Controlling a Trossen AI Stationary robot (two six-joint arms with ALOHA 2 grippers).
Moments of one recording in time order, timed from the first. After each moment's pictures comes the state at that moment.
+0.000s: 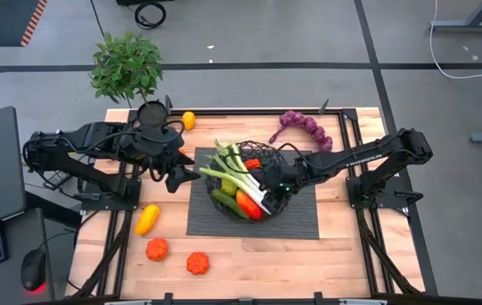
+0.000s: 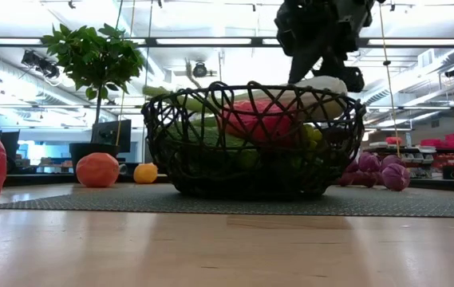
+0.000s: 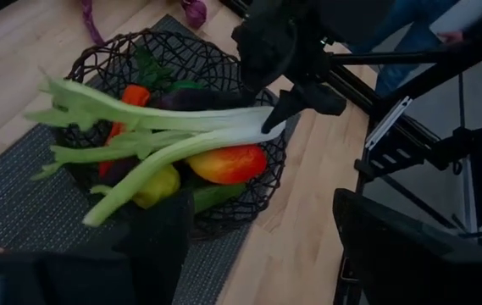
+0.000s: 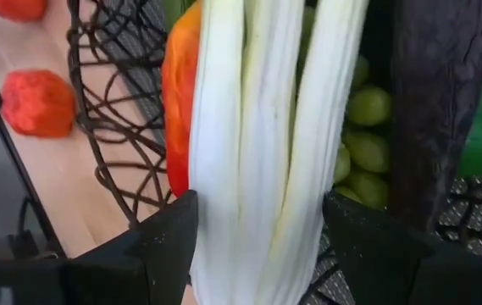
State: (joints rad) left arm -0.11 1.17 1.49 -0.97 -0.12 -0.68; right arm 0.13 1.52 1.12 -0.62 -0.04 0.86
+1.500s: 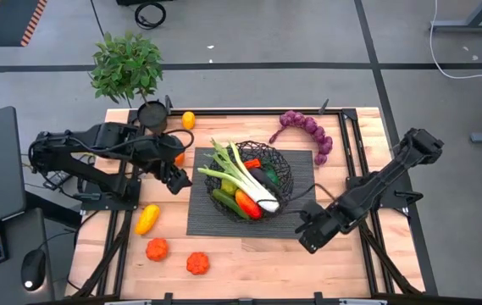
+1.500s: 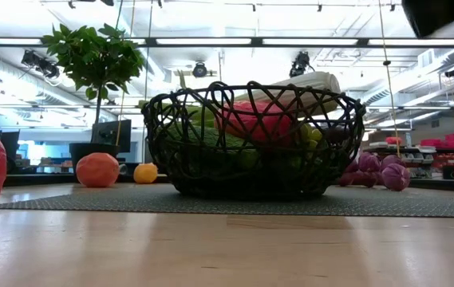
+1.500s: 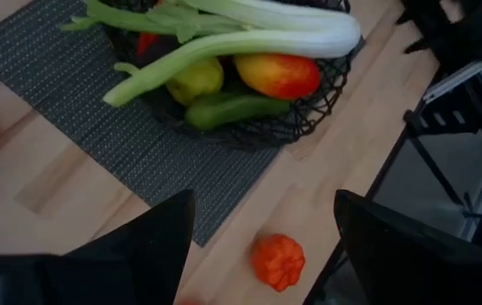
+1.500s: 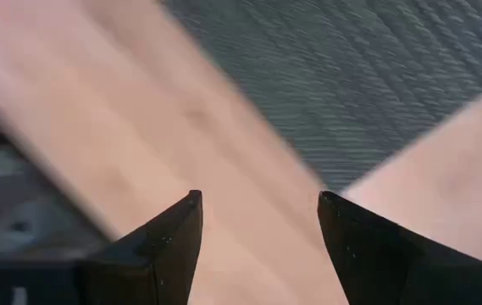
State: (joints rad) left arm -0.09 1.22 1.49 -1.21 0.00 -0.88; right arm 0.64 1.42 1.00 -0.88 0.03 1.47
